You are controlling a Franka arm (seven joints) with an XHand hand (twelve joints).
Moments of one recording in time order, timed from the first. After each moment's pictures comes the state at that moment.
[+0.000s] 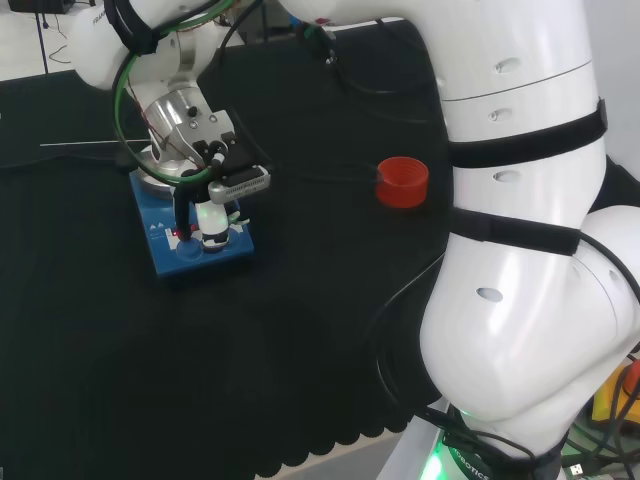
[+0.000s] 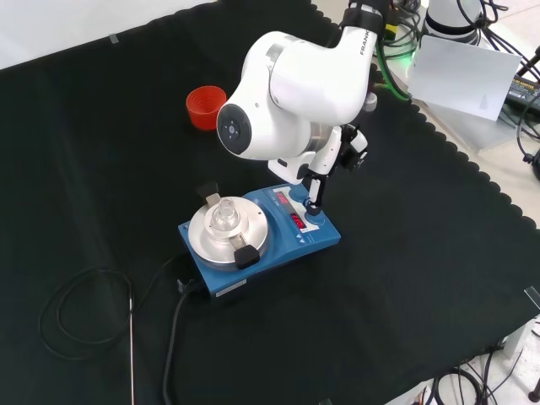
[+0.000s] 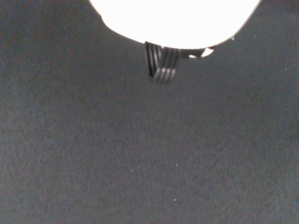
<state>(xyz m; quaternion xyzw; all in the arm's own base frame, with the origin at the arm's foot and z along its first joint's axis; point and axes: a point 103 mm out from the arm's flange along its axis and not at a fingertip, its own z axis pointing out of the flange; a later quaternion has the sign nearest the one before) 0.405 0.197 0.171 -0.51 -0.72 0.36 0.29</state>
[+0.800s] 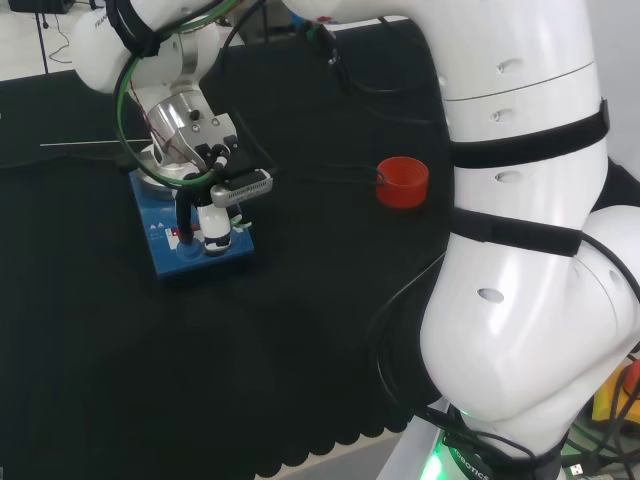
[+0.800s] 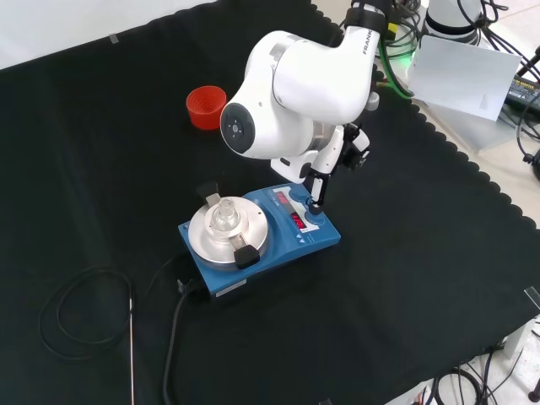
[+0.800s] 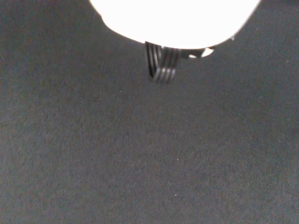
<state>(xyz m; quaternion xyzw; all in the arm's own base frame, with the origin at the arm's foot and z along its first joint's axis) 0.400 0.197 0.169 -0.51 -0.72 0.36 0.29</state>
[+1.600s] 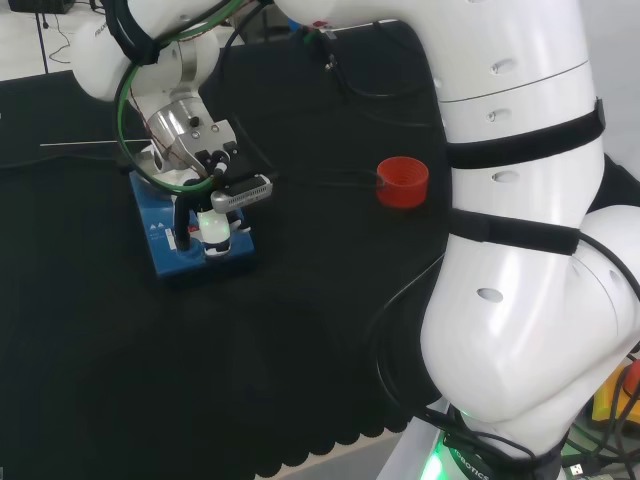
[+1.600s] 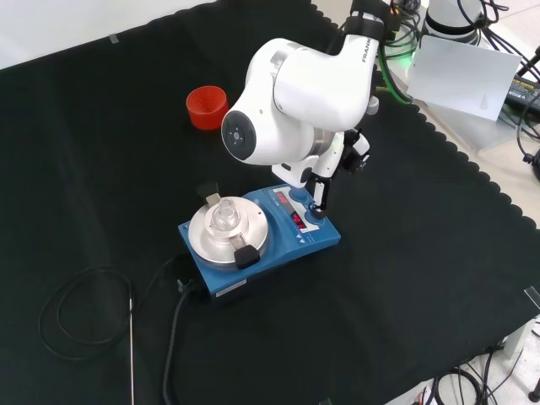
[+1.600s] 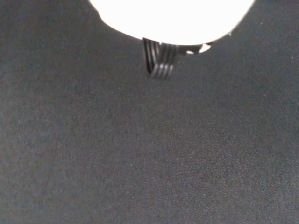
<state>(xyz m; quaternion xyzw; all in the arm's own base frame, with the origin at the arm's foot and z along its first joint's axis) 0.399 0.197 0.159 -0.51 -0.72 0.37 0.29</state>
